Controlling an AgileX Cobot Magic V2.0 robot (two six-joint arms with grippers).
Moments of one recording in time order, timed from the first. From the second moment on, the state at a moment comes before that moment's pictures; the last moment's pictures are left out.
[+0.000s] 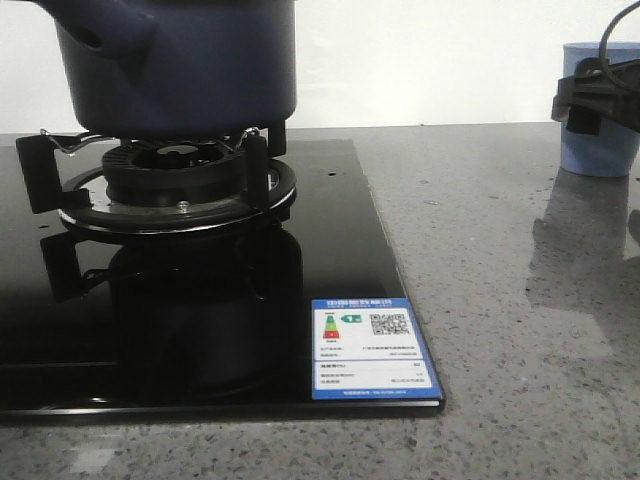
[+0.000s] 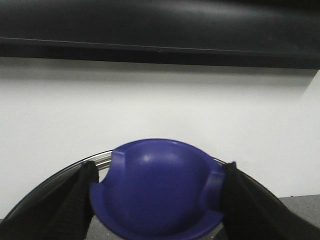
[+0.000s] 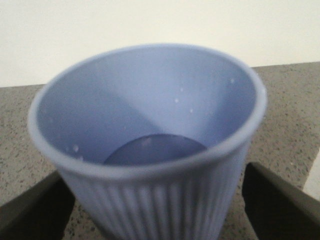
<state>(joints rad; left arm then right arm) -0.16 1.04 -1.00 -0.37 0.03 0.31 0.07 1.62 -0.68 0.14 -0.67 -0.04</state>
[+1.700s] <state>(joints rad) -0.16 1.04 -1.00 -0.37 0.03 0.31 0.48 1.47 -1.41 -0.22 0.50 -0.13</state>
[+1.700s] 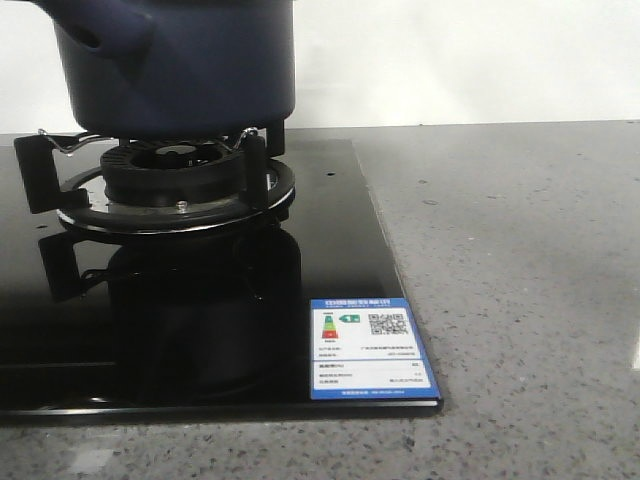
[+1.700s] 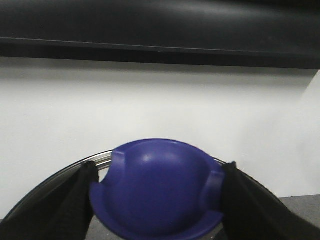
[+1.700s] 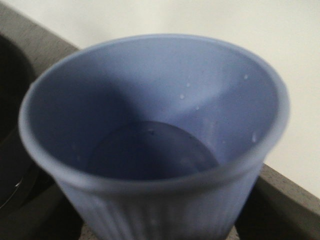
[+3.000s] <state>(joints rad) -0.16 1.04 -1.00 -0.37 0.04 0.31 0.70 1.68 -1.55 -1.16 0.48 -0.30</state>
